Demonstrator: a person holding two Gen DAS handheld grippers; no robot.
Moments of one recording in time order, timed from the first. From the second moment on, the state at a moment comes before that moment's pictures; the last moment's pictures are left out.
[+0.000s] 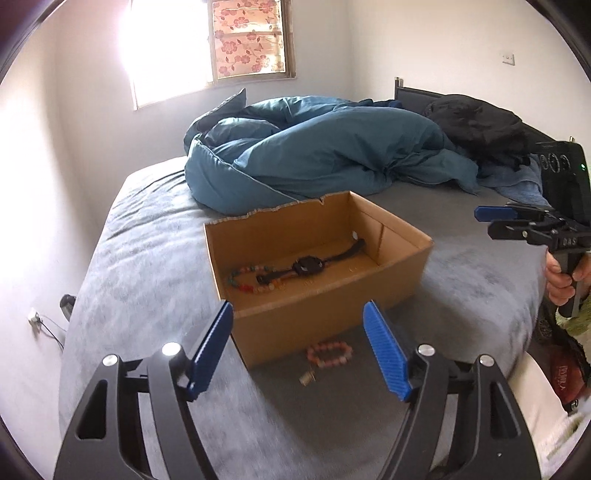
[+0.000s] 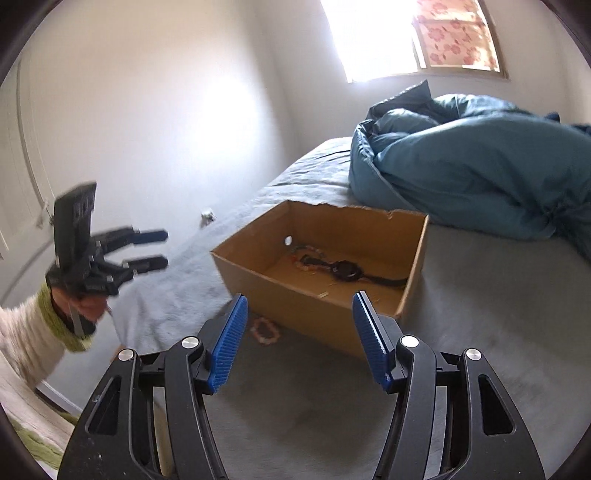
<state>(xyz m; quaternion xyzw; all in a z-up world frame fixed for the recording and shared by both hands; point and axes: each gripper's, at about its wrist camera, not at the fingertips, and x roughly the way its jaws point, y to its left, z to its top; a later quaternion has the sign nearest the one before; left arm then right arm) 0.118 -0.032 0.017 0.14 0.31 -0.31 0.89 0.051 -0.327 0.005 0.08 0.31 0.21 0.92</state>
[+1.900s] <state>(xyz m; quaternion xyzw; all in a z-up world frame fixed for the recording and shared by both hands) 0.176 -0.049 -0.131 0.22 0.40 -0.36 0.81 0.148 -0.182 -0.116 -0.07 0.44 0.36 0.82</state>
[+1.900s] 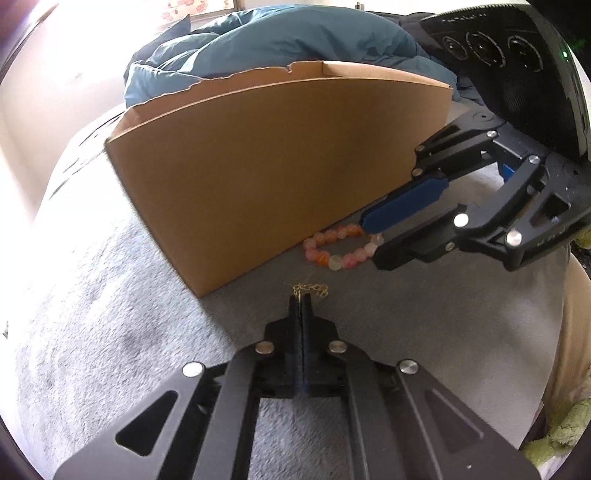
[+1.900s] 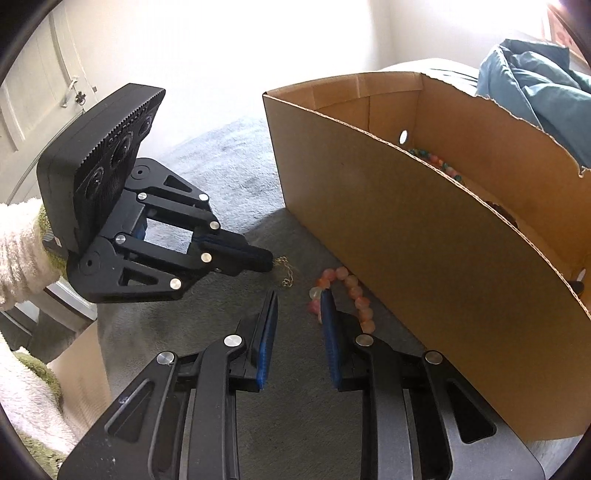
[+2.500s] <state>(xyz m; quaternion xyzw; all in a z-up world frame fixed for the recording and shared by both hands) 0.168 -0.034 -0.136 0.20 0.41 -0.34 0.82 0.145 -0.190 -0.132 -0.03 0.48 0.37 0.79</state>
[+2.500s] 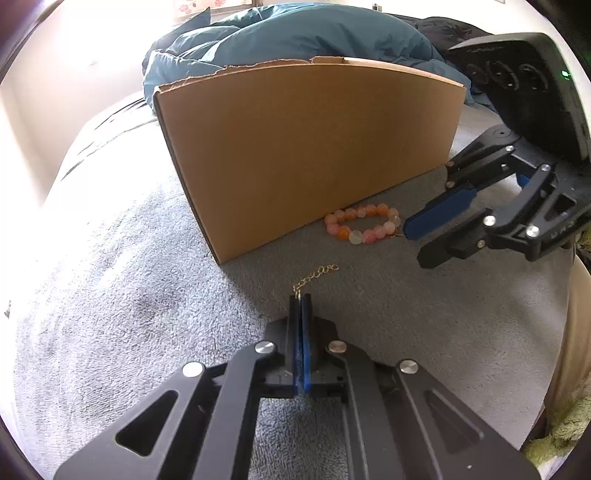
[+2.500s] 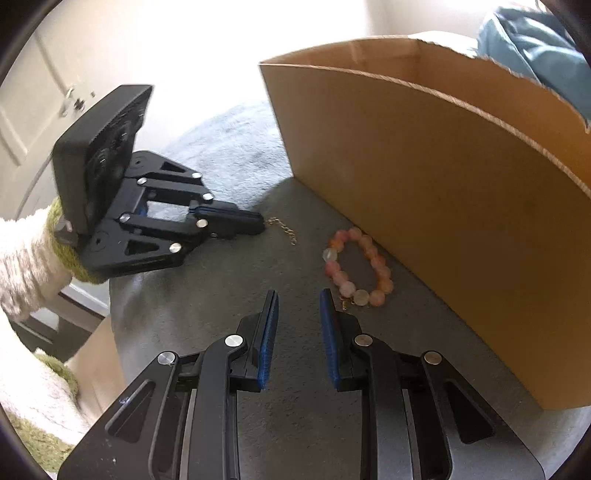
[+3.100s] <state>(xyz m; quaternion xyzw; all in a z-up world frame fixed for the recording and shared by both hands) 0.167 -0.034 -0.137 0.20 0.41 -0.34 0.82 0.161 -0.195 -0.141 -0.03 0.49 0.29 0.82</state>
